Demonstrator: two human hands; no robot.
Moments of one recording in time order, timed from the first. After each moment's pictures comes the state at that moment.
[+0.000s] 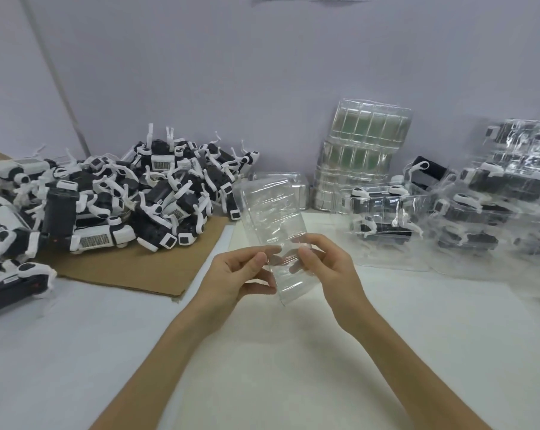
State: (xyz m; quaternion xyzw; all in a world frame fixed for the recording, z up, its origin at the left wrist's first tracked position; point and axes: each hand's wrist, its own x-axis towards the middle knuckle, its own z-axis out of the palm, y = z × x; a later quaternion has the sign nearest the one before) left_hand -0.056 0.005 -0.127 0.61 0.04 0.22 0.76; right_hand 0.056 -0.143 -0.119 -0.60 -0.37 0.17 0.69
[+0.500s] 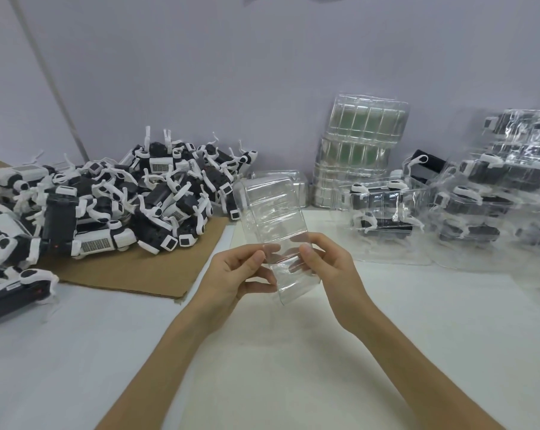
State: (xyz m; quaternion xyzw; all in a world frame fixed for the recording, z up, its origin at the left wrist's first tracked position) left_hand -0.057 0.008 -0.126 0.60 0.04 0.21 0.77; right_hand 0.055 -0.142 -0.121 -0.58 -0.35 0.19 0.71
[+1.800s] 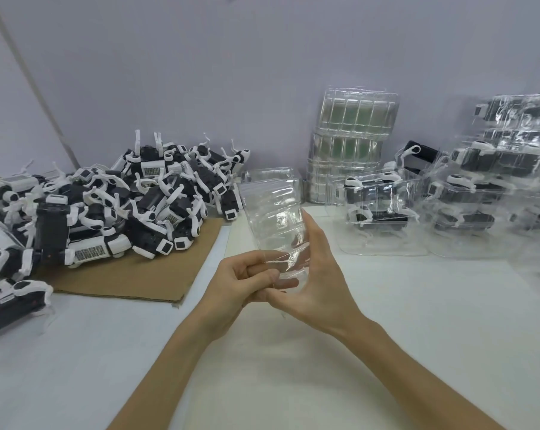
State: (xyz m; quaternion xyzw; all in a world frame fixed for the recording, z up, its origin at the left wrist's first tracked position) left_hand -0.060 -0.004 -0.122 0.64 0.02 0.14 0.75; right_hand 0.044 -0.136 -0.140 -0.70 -0.47 -0.10 0.53
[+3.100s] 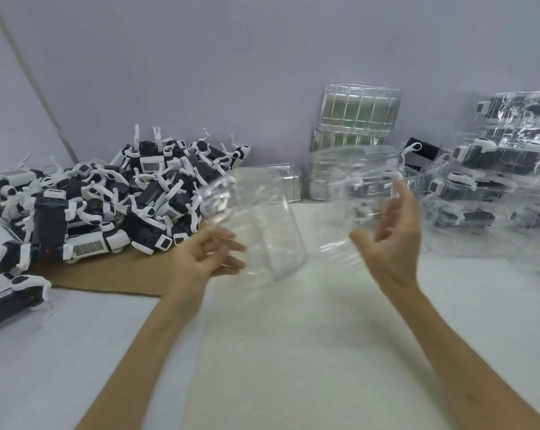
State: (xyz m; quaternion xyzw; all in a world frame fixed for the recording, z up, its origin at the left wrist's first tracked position) left_hand -0.062 0.040 -0.131 0.65 0.08 0.34 0.67; right_hand 0.108 -0.176 -0.112 -0.66 -0.30 -0.23 0.65
